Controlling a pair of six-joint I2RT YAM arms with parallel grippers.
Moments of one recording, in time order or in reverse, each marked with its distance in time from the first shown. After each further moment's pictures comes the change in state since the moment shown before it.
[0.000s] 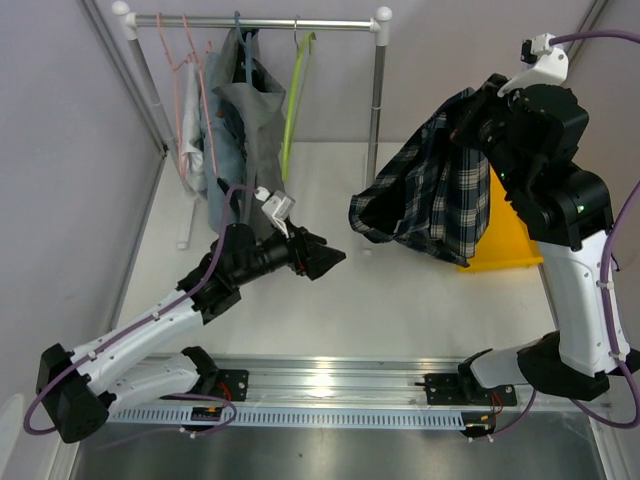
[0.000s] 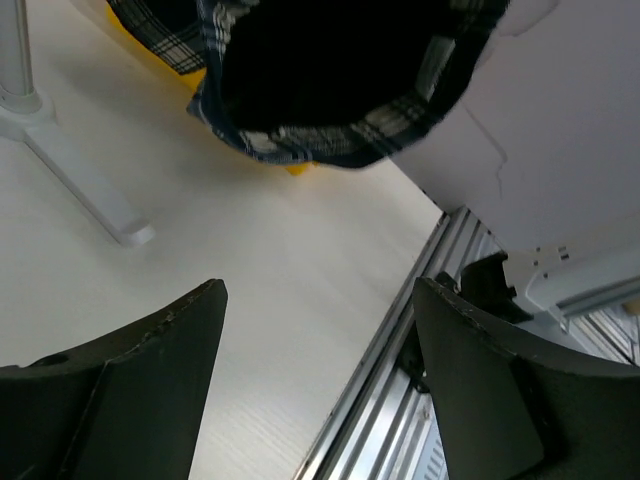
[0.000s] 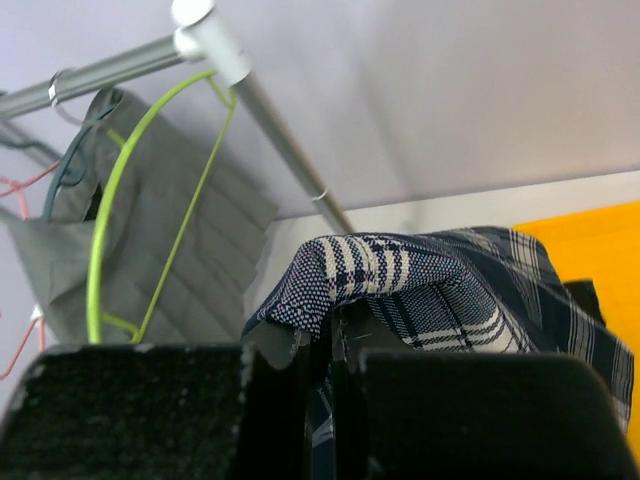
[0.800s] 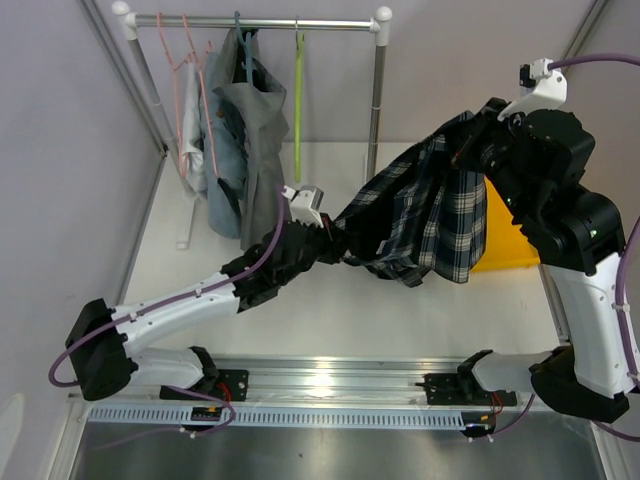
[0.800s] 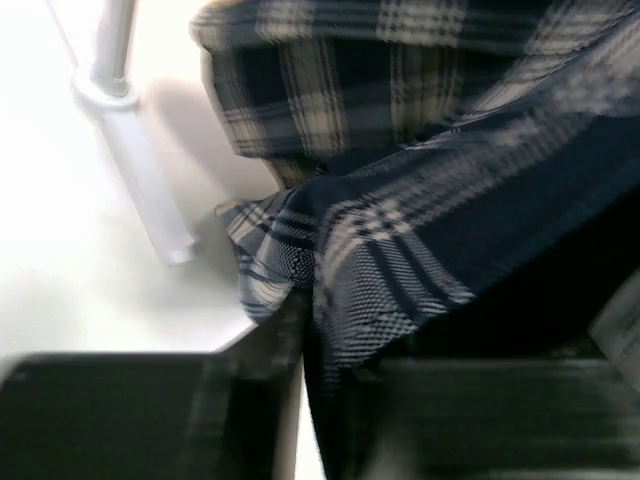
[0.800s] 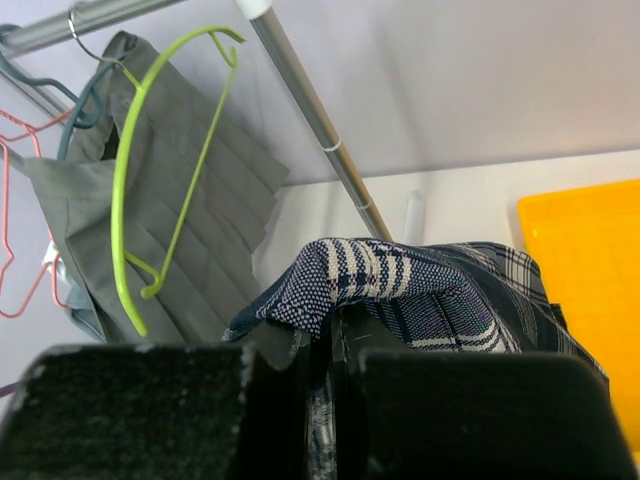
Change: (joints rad) left arm -0.186 0.297 0.130 0.069 -0.481 -0.118; right arm 0.090 -0.105 -0.112 -0.027 0.016 -0.001
